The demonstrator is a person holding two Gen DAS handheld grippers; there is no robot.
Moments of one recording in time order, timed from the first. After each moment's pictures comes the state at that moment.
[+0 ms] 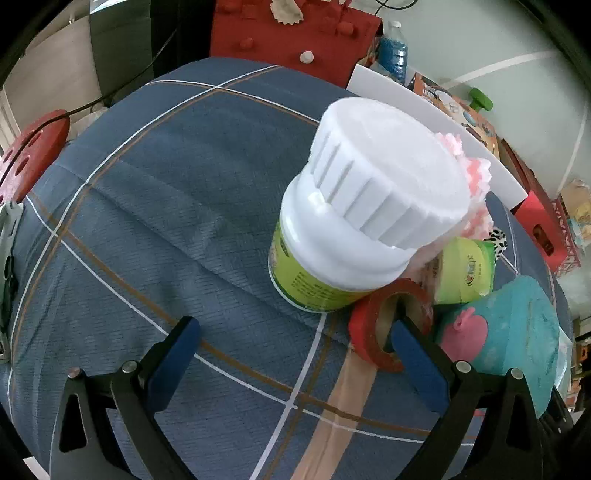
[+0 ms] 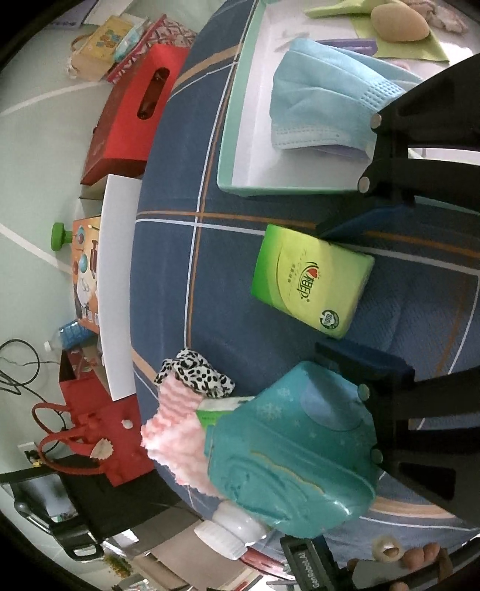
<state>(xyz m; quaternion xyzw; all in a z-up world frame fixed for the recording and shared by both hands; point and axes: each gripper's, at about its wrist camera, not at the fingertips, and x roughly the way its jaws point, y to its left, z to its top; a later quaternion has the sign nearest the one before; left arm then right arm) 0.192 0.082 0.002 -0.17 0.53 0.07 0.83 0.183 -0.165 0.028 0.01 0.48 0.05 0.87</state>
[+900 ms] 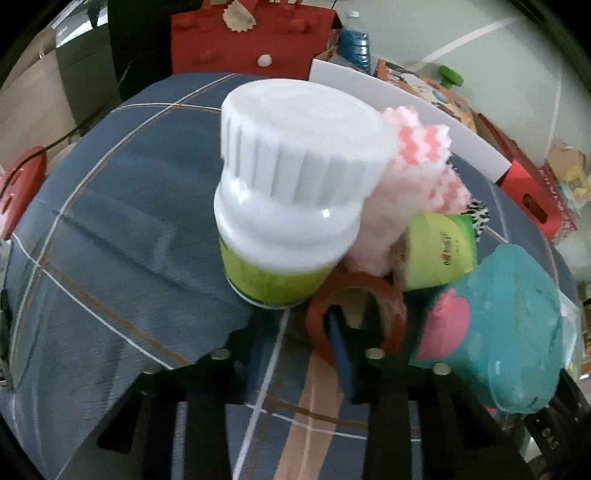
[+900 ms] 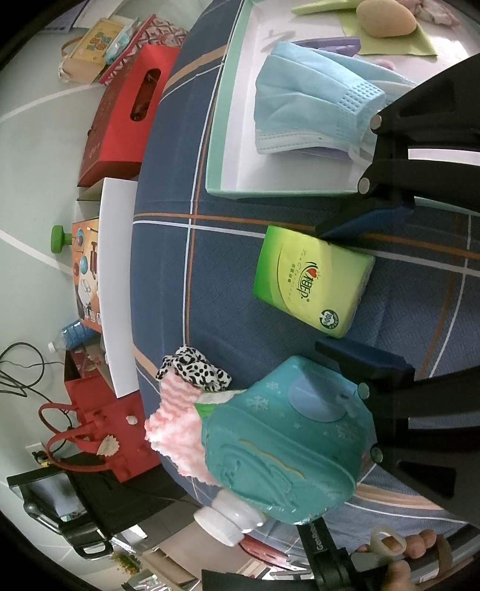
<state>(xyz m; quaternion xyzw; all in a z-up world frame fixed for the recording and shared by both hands) 0.203 0.054 0.005 -0.12 0.52 0.03 0.84 0.173 -0.172 0.031 0.04 0.48 0.06 0.87</state>
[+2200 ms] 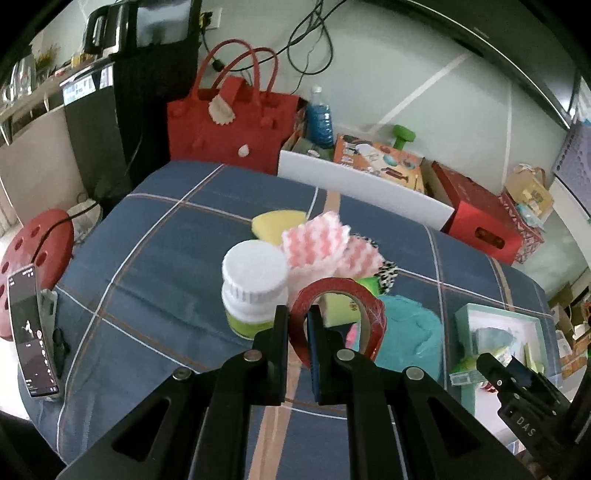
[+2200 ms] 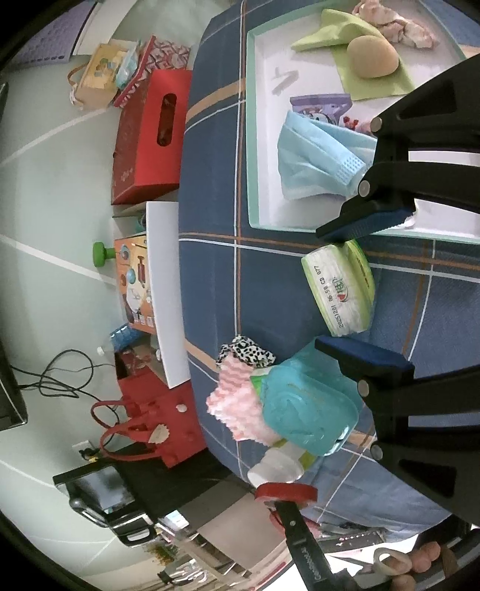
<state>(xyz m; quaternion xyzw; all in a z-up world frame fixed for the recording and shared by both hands) 0.154 0.037 0.115 -0.10 0.42 0.01 0.90 0.139 -0.195 0.099 0.08 0.43 0.06 0.90</state>
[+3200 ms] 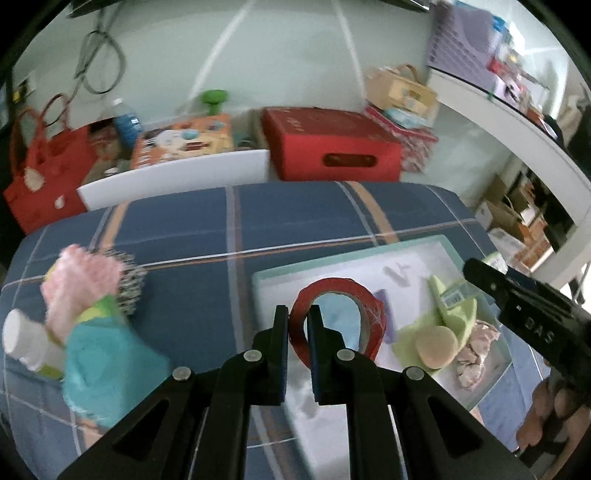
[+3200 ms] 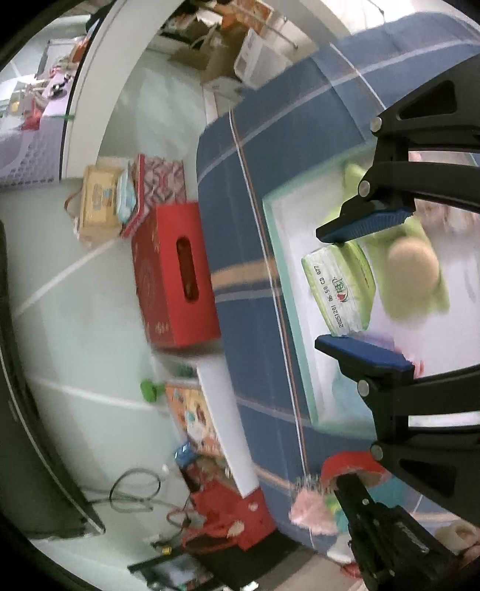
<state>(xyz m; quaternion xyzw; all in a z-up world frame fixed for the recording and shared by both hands) 0.170 -0.205 0.110 0.03 0.45 -0.21 0.87 0.120 -0.389 0.131 0.11 0.40 -0.12 0.90</state>
